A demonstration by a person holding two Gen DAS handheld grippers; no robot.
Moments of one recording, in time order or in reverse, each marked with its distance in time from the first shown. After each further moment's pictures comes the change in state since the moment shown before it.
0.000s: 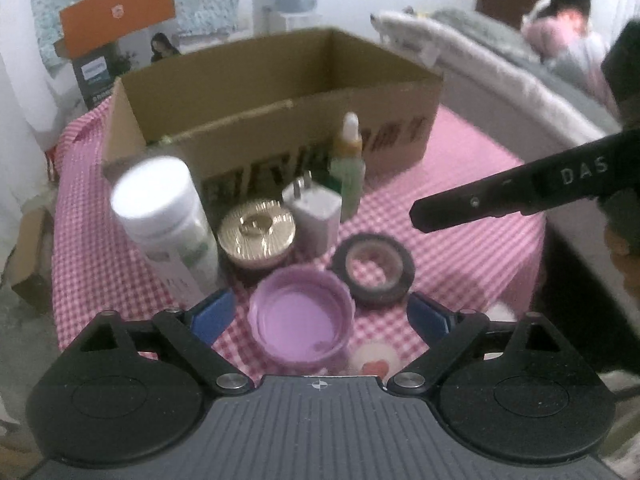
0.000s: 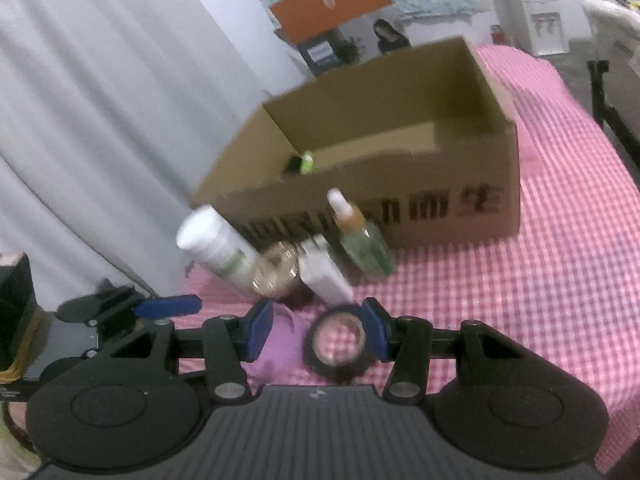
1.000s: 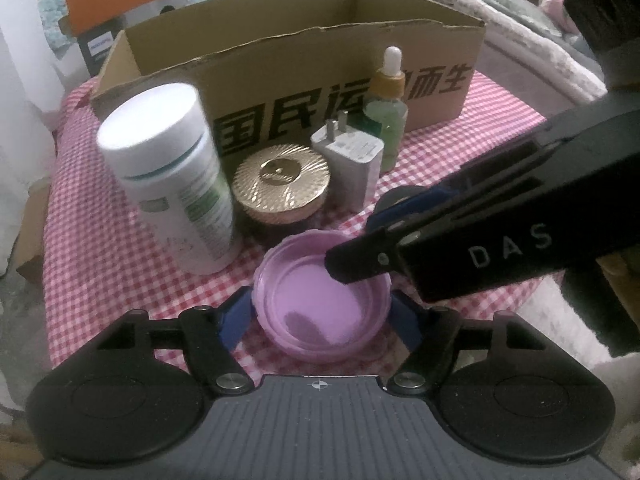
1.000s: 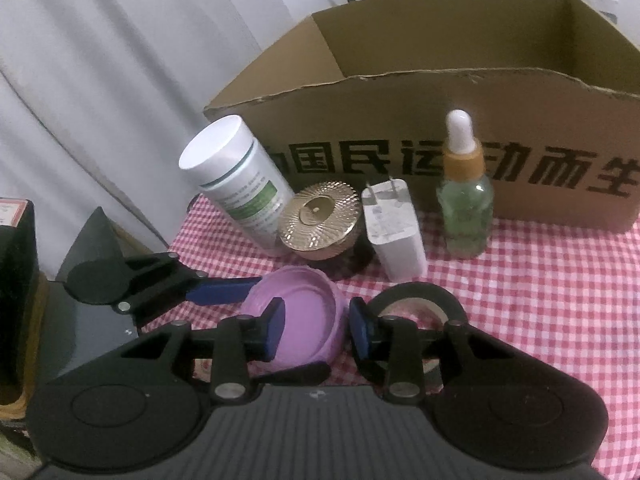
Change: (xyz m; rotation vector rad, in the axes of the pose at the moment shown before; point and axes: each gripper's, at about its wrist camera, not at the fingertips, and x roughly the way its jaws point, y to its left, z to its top) left arm 0.029 0.018 -0.021 -0.018 0.057 0.038; right arm 0.082 0.045 -0.013 -0.173 0.145 -0.005
